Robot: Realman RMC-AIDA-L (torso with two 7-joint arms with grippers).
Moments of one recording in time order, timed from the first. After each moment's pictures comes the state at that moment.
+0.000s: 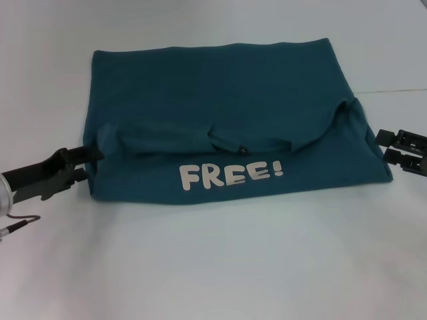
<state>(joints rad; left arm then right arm) -0.57 -2.11 0.66 0.68 2.06 1.03 -2.49 0.41 1.93 -0.55 -0.61 -1.83 -1.48 2.20</state>
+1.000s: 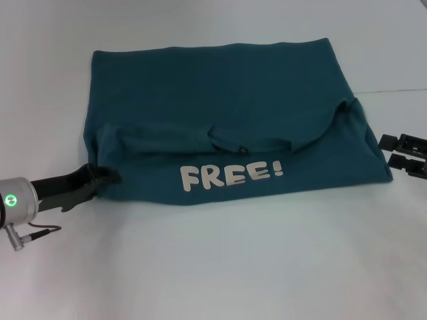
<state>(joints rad) -0.62 -2.11 0.73 0.60 2.13 0.97 -2.51 0.41 1.92 -0.54 -0.61 -1.88 -1.44 2.23</state>
